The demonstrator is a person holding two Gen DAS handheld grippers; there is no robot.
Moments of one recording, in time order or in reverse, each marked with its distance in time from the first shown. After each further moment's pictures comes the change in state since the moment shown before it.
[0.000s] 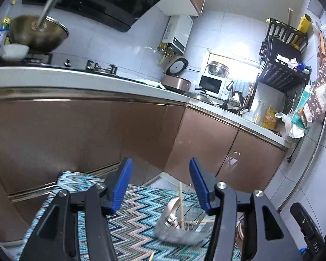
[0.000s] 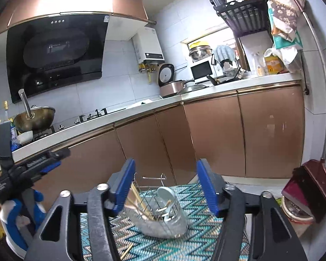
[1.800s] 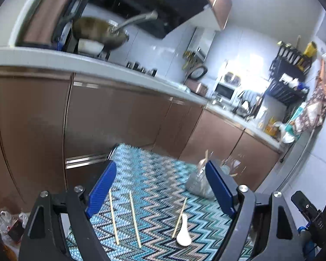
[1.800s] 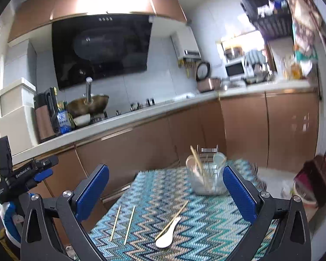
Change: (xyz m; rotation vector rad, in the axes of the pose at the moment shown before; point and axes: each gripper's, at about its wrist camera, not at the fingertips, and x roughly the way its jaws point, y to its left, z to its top) left arm -0.236 0.129 -0.037 -0.114 0.049 0.063; right arm -0.138 0.083 -0.033 -0.041 0.103 0.209
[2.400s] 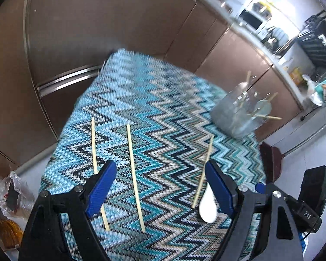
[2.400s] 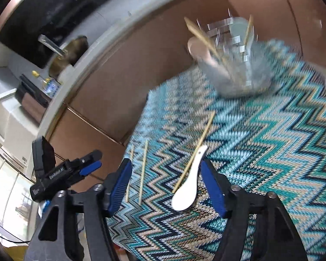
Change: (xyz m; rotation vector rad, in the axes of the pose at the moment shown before) left arm 0.202 0.030 -0.075 -0.069 0.602 0.037; right arm 0.186 -0.064 -0.099 0.348 0.638 0.246
